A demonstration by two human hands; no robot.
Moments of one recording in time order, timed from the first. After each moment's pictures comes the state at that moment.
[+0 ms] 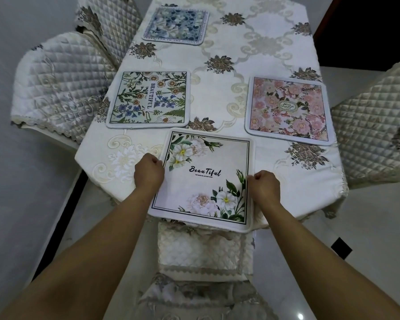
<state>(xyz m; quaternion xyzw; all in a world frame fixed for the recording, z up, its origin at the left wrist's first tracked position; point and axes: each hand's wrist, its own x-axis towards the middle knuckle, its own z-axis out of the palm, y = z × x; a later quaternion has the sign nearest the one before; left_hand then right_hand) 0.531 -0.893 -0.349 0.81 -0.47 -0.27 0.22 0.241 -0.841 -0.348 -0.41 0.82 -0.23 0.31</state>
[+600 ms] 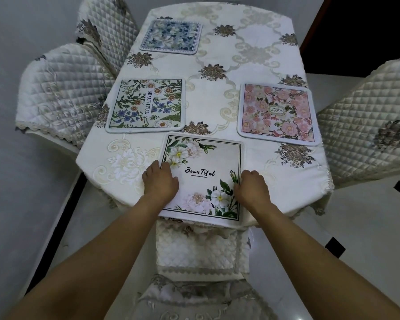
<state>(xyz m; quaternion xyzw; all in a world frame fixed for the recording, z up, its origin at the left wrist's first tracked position) 0.503 -0.860 -0.343 0.74 -0.66 -0.16 0.01 0.253 -0.823 -0.328 -0.60 0.77 -0.07 0.21</state>
